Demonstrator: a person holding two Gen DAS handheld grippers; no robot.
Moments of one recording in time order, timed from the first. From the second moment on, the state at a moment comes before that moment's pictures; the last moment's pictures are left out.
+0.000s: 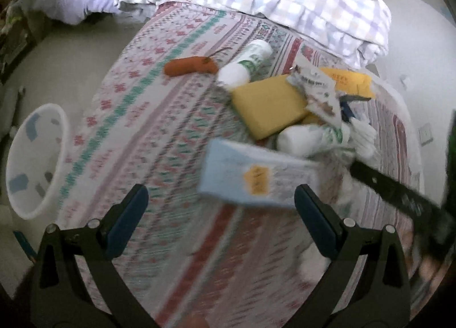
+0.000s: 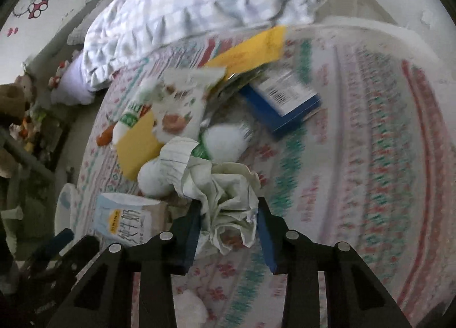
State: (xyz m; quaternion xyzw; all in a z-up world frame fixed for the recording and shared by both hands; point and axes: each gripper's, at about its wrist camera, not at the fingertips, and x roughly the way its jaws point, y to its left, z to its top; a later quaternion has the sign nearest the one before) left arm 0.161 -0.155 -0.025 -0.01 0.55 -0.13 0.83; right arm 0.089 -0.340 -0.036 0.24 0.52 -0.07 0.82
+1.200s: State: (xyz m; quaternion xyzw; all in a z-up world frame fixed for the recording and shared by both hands) left arm 0.123 -0.109 -0.033 -0.09 0.53 -0.18 0.82; right arm 0.064 -0.320 0.005 0.24 0.49 -0.04 0.84
